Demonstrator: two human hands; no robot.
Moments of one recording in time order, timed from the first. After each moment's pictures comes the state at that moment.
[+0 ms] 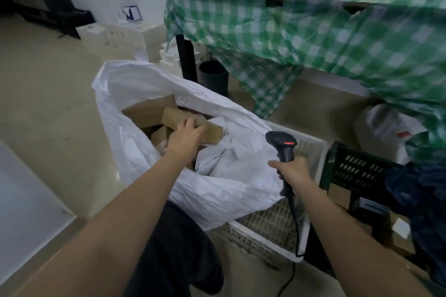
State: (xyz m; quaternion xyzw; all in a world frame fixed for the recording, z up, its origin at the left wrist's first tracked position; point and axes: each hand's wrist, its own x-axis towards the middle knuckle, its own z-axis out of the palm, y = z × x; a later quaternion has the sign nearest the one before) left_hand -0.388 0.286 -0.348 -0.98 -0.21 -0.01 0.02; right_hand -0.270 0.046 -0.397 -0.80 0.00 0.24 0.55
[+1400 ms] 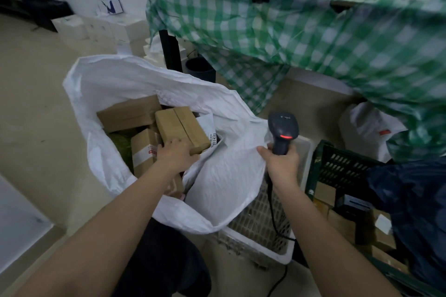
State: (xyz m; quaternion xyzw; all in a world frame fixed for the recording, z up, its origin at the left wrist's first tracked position) left_hand -0.368 0.286 -0.385 -0.94 -0.30 0.10 -0.09; right_hand -0.278 0.063 -0.383 -0.70 0.02 0.07 0.71
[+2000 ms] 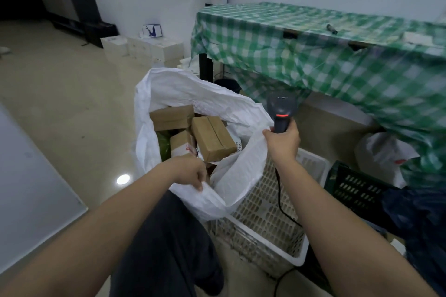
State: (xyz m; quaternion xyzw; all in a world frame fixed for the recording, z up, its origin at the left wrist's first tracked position) left_hand -0.476 0.287 -0.335 -0.97 -0.08 0.18 -0.11; right_hand -0.322 0.112 -0.302 -0.78 -0.09 0.00 0.62
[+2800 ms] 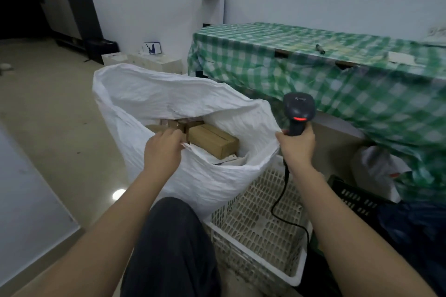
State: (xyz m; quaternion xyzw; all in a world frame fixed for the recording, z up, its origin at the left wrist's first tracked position) left_hand -0.480 0.302 -0.295 -0.91 -0.28 -0.29 -0.02; right_hand -0.286 0.089 -0.271 -0.76 -0.08 -0.05 0.65
